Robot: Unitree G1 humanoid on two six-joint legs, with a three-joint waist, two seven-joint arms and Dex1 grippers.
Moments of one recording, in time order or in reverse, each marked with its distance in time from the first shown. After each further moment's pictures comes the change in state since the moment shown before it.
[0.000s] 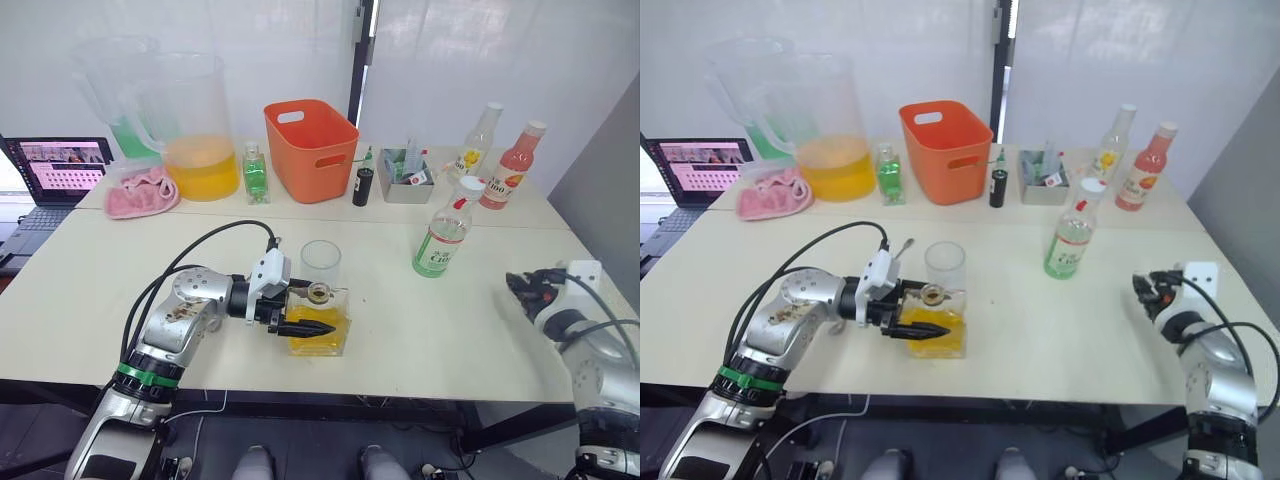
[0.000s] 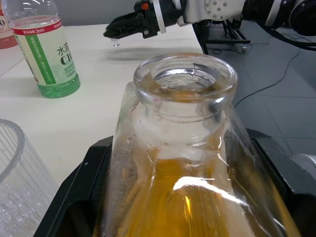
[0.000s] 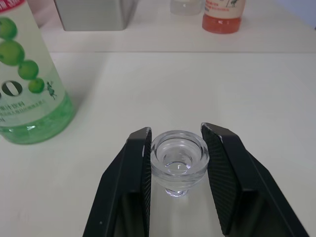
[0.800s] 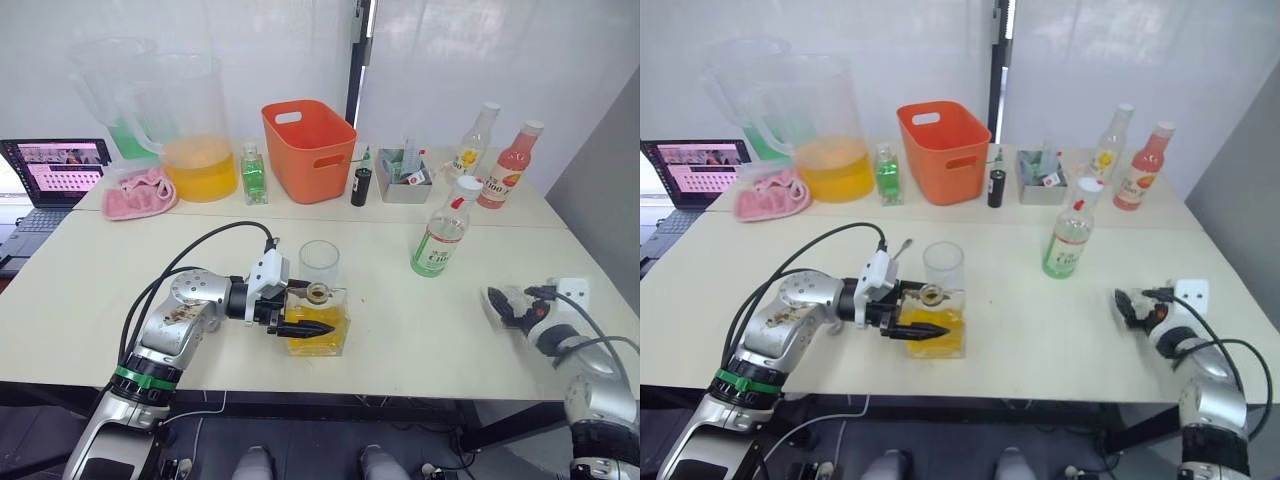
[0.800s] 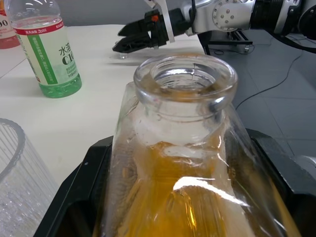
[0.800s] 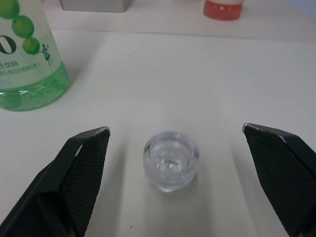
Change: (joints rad) left arm 0.014 0.004 0.005 -0.012 -0.009 0.003 0.014; right arm 0.048 -0.034 0.006 -0.036 -0.035 -0.082 0.037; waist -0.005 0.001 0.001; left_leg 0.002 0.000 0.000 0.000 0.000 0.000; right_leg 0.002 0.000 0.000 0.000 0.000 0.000
